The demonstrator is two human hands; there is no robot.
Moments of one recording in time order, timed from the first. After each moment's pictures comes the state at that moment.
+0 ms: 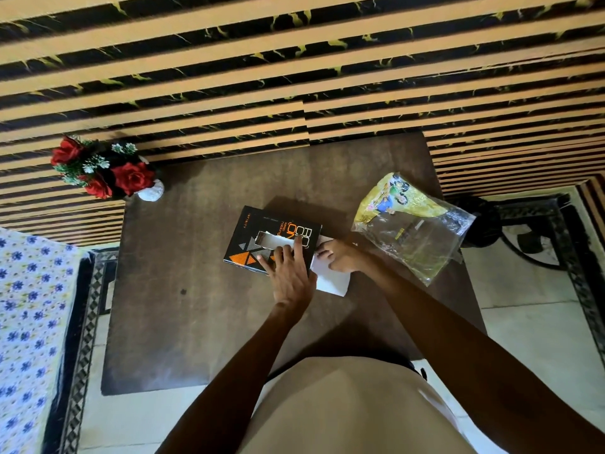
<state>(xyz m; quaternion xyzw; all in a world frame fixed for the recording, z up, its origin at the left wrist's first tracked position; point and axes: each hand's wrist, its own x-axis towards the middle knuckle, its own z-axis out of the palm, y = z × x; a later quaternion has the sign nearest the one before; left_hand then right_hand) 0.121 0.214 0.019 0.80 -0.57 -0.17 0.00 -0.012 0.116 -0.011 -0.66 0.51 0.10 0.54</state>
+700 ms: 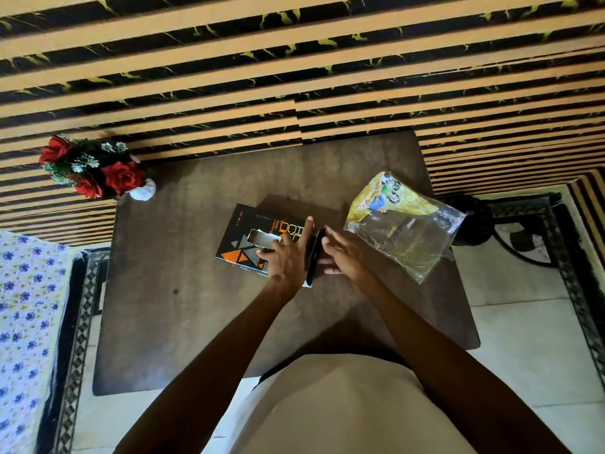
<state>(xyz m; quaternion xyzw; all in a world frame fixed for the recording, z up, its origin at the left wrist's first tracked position) 0.116 0.184 0.043 0.73 -0.64 -0.17 -0.14 -0.022 0.149 -0.010 -0.37 0.59 -0.21 0.68</state>
